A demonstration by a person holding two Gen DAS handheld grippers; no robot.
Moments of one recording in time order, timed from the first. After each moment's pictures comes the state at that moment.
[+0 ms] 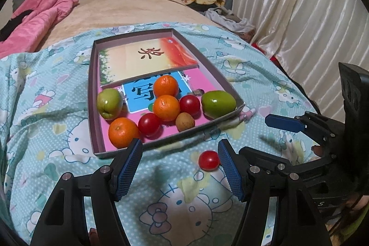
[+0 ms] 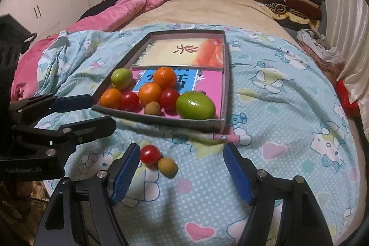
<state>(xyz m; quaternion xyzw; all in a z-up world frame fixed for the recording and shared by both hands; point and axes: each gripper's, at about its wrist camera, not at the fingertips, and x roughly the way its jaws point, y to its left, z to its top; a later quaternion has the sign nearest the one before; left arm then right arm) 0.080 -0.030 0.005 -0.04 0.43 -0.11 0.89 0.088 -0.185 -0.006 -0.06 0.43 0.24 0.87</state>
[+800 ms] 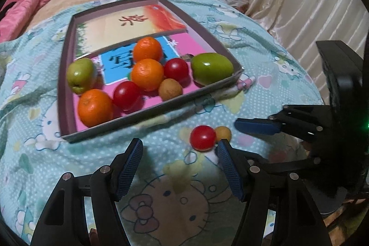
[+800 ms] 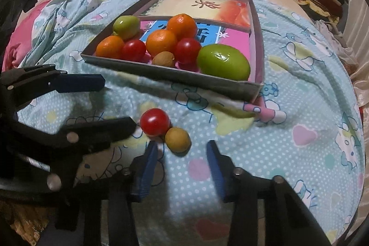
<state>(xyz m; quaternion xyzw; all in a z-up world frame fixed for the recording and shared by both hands) 0.092 -0.047 -0.033 -0.02 0.50 -0.15 0.85 0.098 -0.155 -0.053 -0.13 0.51 0.25 0.81</state>
